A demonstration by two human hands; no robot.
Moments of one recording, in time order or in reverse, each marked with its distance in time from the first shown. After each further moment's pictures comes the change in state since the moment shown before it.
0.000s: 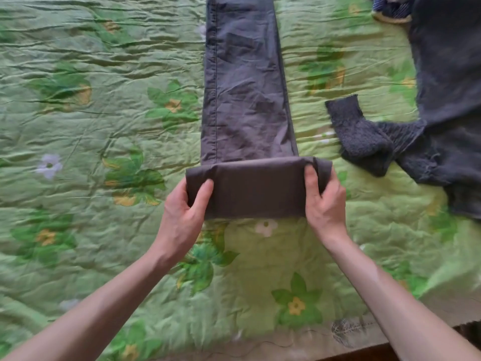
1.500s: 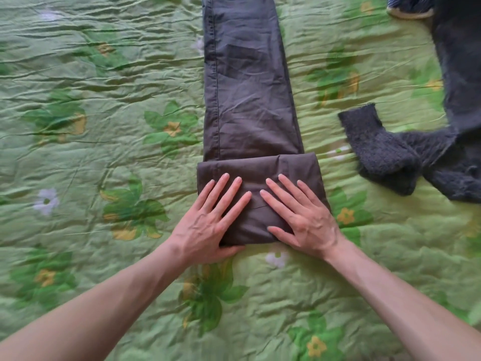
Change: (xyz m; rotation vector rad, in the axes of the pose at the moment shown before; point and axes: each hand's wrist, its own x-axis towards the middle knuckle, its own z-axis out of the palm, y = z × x) left_hand 0.078 -0.055 0.016 1.282 -0.501 0.799; right_hand 0.030 0.069 0.043 -0.655 -0.472 -0.882
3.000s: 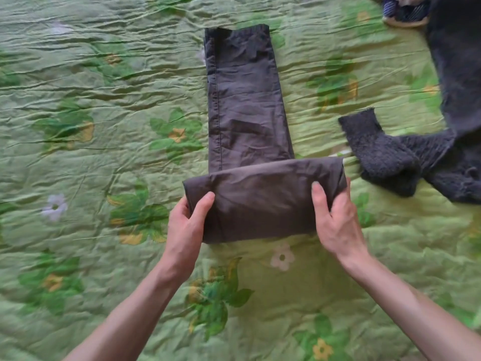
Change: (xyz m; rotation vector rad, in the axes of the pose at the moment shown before) left_hand -0.009 0.022 -0.062 -1.690 0.546 -0.994; right_hand 0.016 -0.023 -0.065 0.703 0.273 0.936
